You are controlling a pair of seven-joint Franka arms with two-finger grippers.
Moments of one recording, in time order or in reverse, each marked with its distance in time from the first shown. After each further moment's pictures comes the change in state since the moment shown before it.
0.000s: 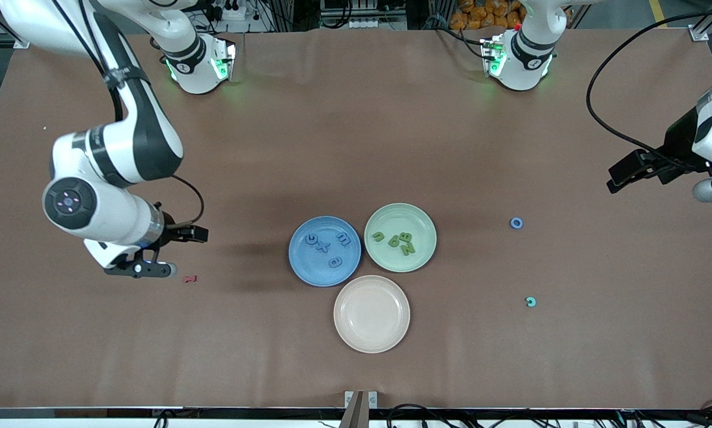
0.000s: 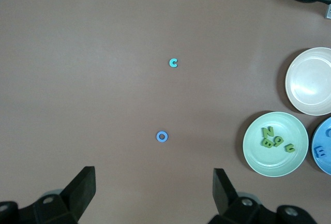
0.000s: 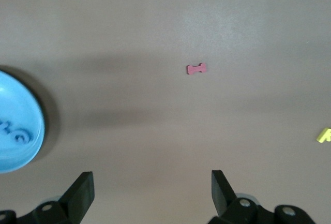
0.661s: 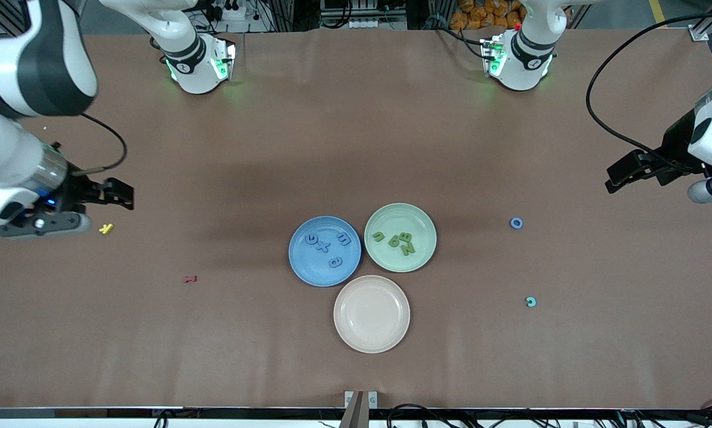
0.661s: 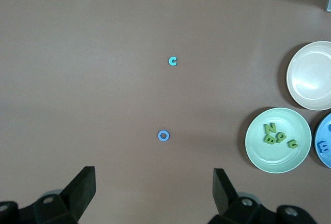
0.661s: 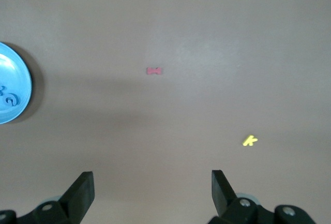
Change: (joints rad) left arm 0.005 0.003 -0.004 -0.004 0.000 0.000 0.029; right arm -0.088 -0.266 -0.067 -0.082 0.018 -0.067 -0.331
